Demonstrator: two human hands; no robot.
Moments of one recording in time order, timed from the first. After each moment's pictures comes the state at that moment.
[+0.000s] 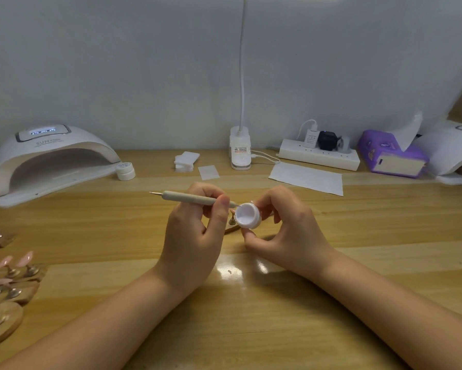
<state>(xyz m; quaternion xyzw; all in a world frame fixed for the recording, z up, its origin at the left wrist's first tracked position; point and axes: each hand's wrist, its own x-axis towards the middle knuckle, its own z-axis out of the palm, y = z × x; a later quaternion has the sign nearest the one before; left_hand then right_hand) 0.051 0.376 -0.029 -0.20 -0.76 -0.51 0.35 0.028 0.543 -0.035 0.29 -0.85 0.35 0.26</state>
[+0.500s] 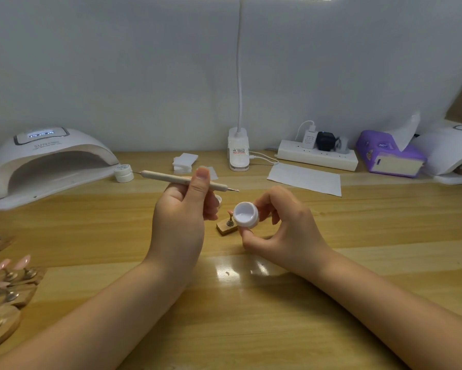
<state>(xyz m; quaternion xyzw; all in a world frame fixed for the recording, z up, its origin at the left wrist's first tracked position) 0.048 0.380 -0.008 -0.02 -0.60 -0.78 0.18 0.027 0.543 -0.036 0.28 -0.84 0.37 0.27</state>
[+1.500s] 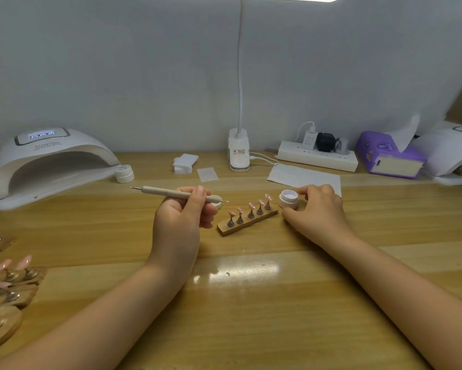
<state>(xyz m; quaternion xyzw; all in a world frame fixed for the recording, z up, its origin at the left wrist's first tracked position) 0.037 0.369 -0.031 0.00 -0.63 -0.76 0.18 -0.019 0.590 -0.042 -0.06 -0.96 0.25 0.12</state>
